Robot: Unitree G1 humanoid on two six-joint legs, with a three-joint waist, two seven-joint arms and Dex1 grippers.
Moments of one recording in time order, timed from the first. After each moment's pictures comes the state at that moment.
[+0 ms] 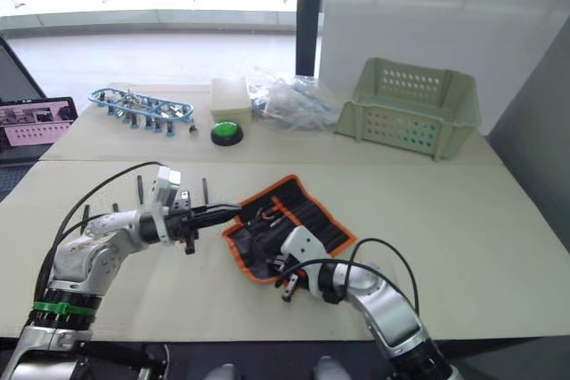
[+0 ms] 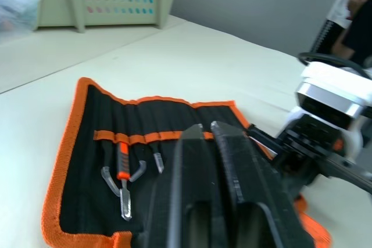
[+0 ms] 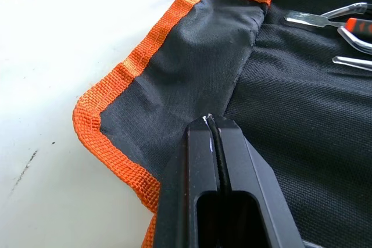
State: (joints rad) left arm -0.41 0.54 0.02 0.07 -0.57 0.44 -1.08; right arm -0.24 -0.39 0.38 -0.25 0.17 0.51 0.71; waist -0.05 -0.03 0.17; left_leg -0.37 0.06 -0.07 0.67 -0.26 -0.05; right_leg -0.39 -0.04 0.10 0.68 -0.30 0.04
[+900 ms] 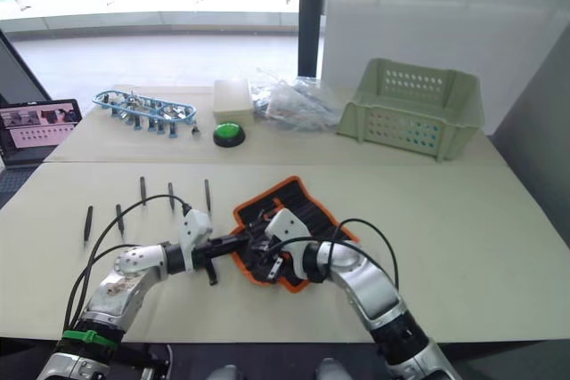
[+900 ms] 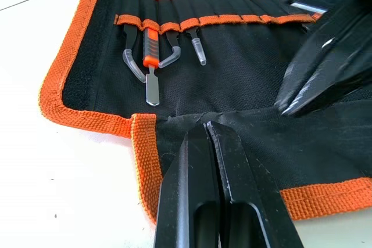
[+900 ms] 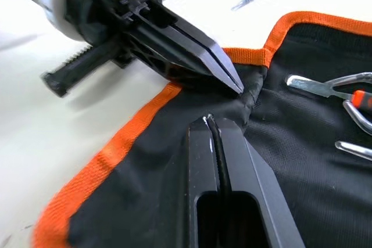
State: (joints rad) left arm -0.28 0.49 -0.09 0.19 -0.27 0.10 -0.96; right arm -0.41 -0.28 0.42 -0.10 0.15 0.56 0.70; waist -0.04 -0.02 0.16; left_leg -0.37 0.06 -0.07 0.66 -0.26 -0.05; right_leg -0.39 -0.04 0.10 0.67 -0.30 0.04
